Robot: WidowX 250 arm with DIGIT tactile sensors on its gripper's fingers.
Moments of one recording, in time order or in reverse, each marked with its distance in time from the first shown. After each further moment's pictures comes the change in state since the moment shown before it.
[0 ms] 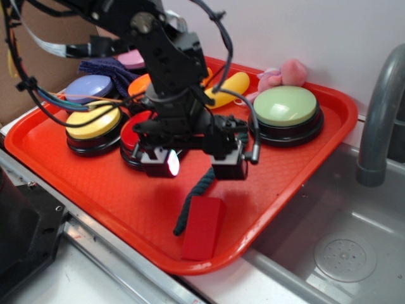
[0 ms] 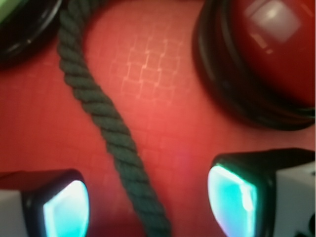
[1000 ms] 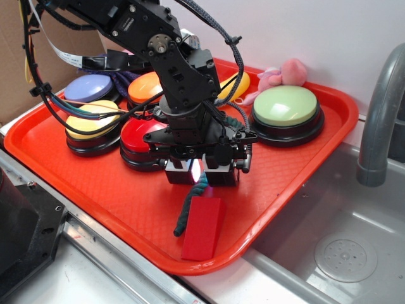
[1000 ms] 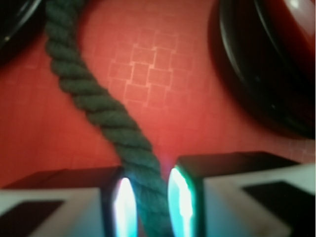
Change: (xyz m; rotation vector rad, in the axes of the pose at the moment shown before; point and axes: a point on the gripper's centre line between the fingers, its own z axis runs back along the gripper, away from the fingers) arm 0.001 -0.005 -0.010 -0.003 -0.002 0.017
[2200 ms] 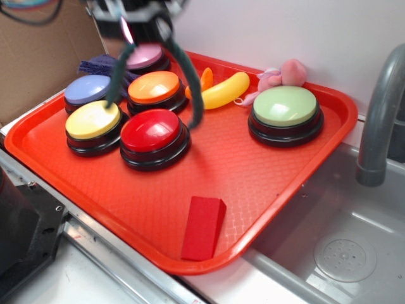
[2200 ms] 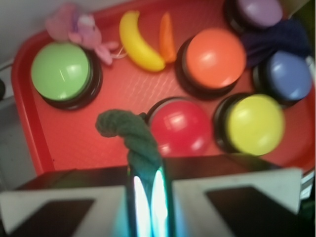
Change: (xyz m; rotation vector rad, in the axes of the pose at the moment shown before) arm 0.052 0.044 0.167 0.026 0.004 -0.280
